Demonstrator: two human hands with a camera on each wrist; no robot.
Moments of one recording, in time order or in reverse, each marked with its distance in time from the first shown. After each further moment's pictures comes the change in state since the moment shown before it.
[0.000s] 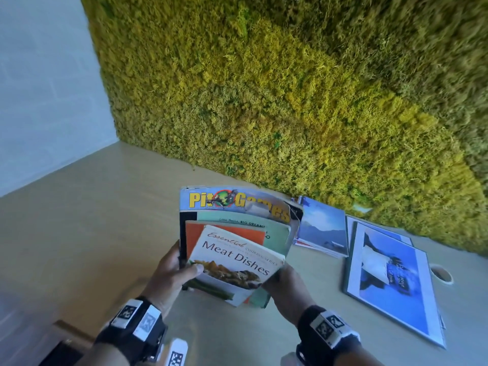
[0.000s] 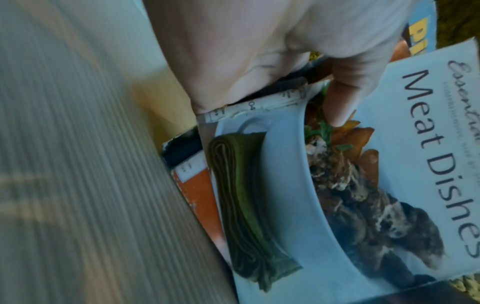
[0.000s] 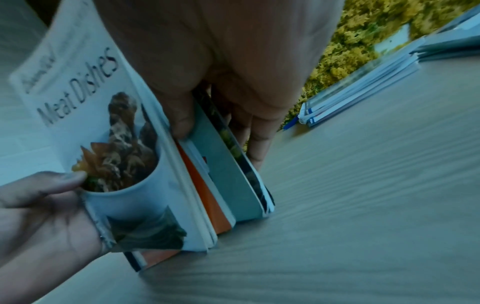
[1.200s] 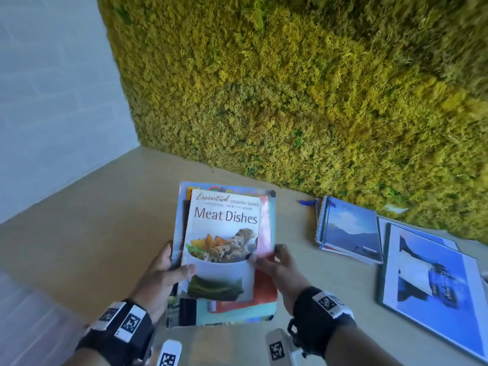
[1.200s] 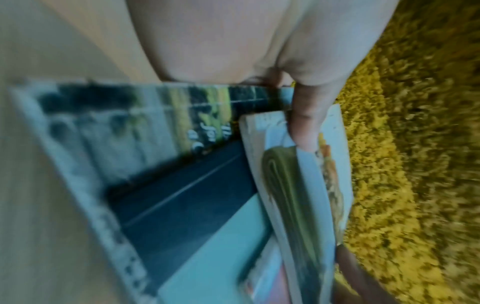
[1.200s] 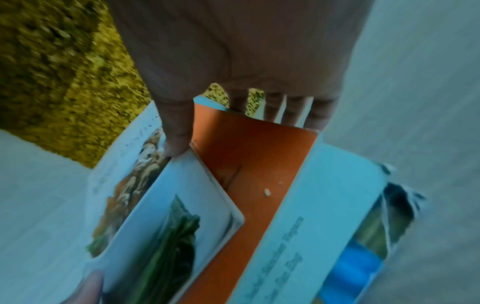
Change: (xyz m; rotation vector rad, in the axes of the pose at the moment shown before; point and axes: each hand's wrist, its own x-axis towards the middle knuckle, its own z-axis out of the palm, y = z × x) left_hand -0.003 0.035 -0.044 0.102 0.096 -0.131; right_hand 0.039 -0.047 0.038 0.544 0.025 0.250
